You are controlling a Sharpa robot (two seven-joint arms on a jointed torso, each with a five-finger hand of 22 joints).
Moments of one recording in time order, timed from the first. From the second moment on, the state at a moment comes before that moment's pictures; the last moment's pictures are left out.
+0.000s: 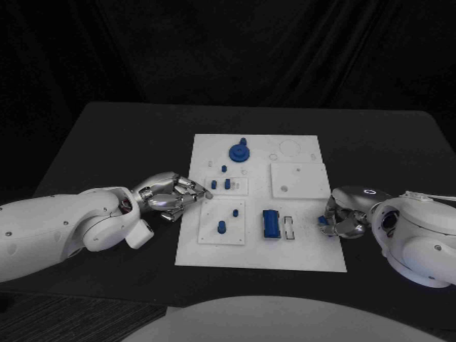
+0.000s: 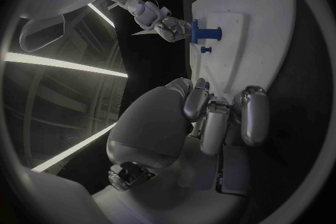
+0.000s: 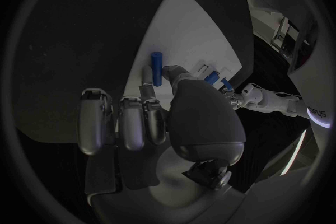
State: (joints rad) left arm 1.10 -1.04 -0.22 1.60 -0.49 0.01 0.32; left_hand 1.52 0.05 0.19 0.21 0.58 0.79 0.18 0.17 0.21 1.36 0.15 1.32 1.11 1.47 0.04 1.57 1.31 0.05 1.36 0.14 1.43 1.31; right arm 1.20 -1.13 -0.24 1.99 -1.55 -0.10 -0.67; right_hand 1.26 -0.10 0.20 0.18 0.70 1.04 0.04 0.15 0.82 1.47 -0.04 1.57 1.31 1.46 -0.10 1.52 1.31 0.03 1.46 0.01 1.44 1.31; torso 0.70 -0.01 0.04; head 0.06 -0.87
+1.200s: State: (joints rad) left arm 1.10 -1.04 -0.22 1.60 -0.49 0.02 0.31; left_hand 1.51 0.05 0.19 0.21 0.58 0.79 0.18 0.17 0.21 1.37 0.15 1.32 1.11 1.47 0.05 1.57 1.31 0.05 1.36 0.14 1.43 1.31; right arm 1.20 -1.06 -0.25 1.97 -0.98 -0.33 -0.62; right_hand 1.20 -0.10 0.29 0.14 0.65 1.07 0.05 0.12 0.72 1.46 -0.03 1.57 1.31 1.47 -0.09 1.53 1.31 0.03 1.47 0.02 1.44 1.31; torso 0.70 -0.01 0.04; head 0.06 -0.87
